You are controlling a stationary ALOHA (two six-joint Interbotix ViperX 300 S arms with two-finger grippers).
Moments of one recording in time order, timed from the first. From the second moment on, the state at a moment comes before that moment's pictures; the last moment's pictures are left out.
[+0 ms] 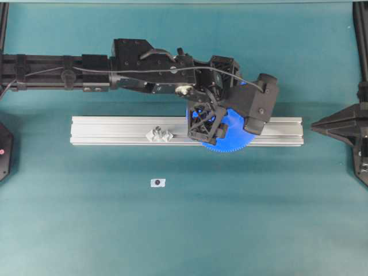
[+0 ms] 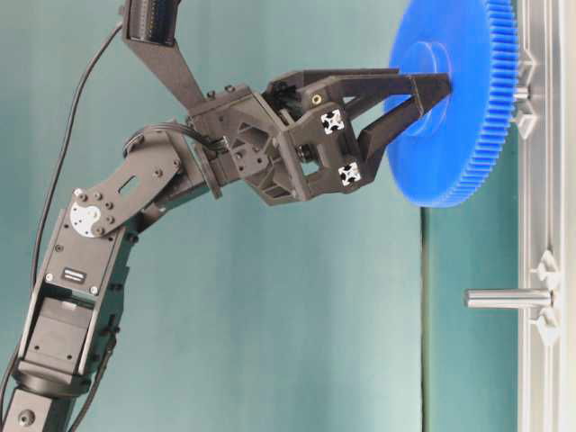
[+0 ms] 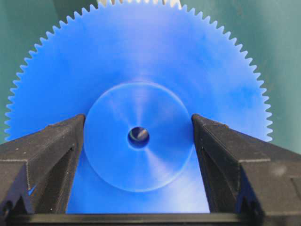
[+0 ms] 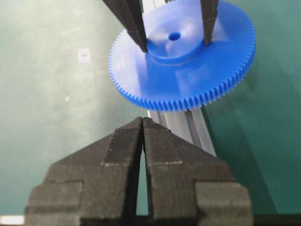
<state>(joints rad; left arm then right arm) 0.12 0.42 -0.20 0.02 0.79 0.47 -0.09 -1.27 1.43 0.01 0.15 0.15</state>
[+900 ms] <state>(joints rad) 0.13 0.44 -0.23 0.02 0.80 0.42 -0.09 -1.28 1.43 0.01 0.15 0.15</state>
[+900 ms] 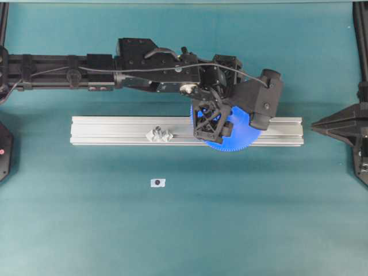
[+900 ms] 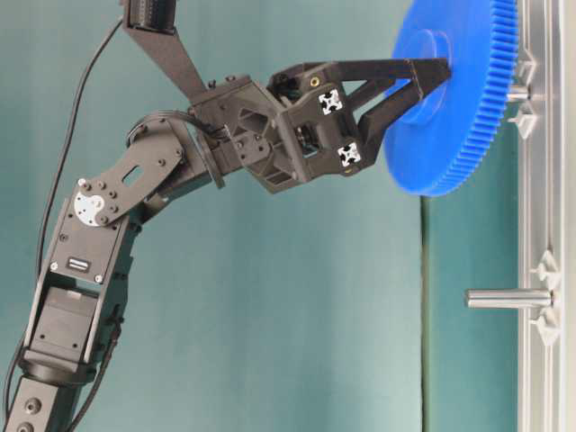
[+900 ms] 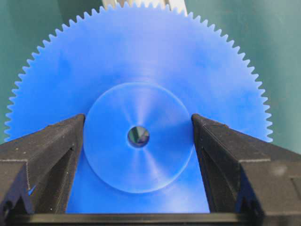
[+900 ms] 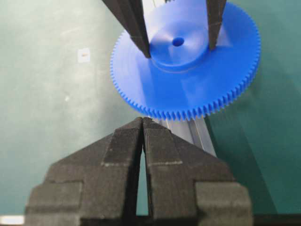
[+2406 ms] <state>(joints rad) 0.13 0.35 -0.02 0.02 0.66 0.26 -0.09 -1.28 1.43 0.01 0.15 0.15</state>
